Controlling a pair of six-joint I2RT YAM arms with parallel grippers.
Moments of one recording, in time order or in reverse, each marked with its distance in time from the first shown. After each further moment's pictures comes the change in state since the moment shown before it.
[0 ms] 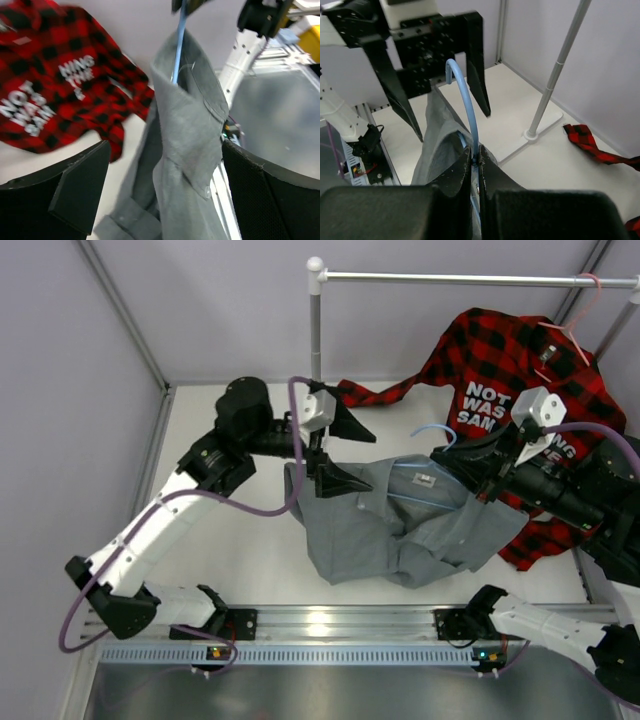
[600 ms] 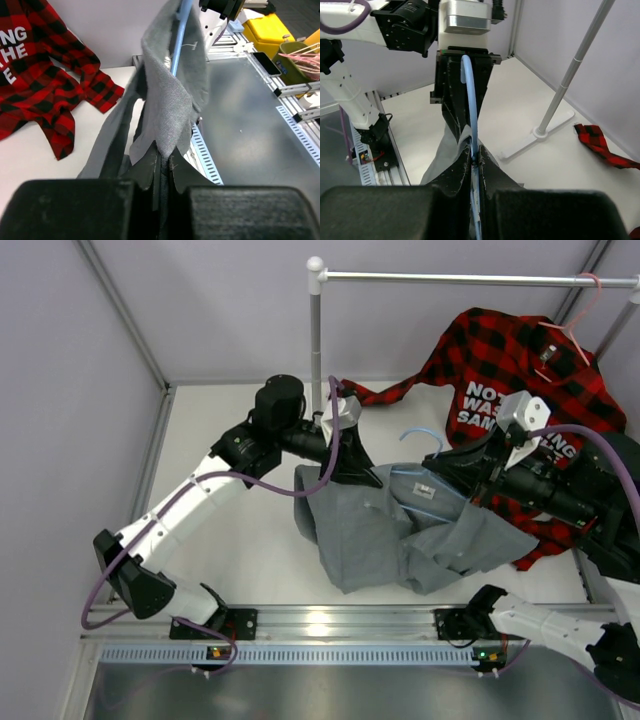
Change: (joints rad) left arm 0.002 0.158 0.000 -0.051 0.231 -0.052; right arm 0.000 0.017 -0.004 -0.019 -0.068 -0.026
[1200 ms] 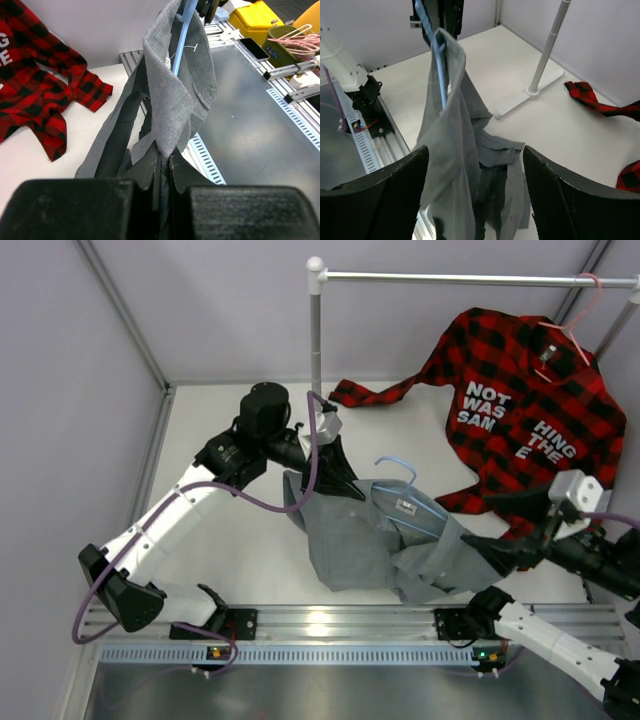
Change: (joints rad) left arm 0.031 -0.073 -0.074 -0.066 0.093 0.126; right arm 0.000 -0.312 -0.201 -0.174 0.090 0.002
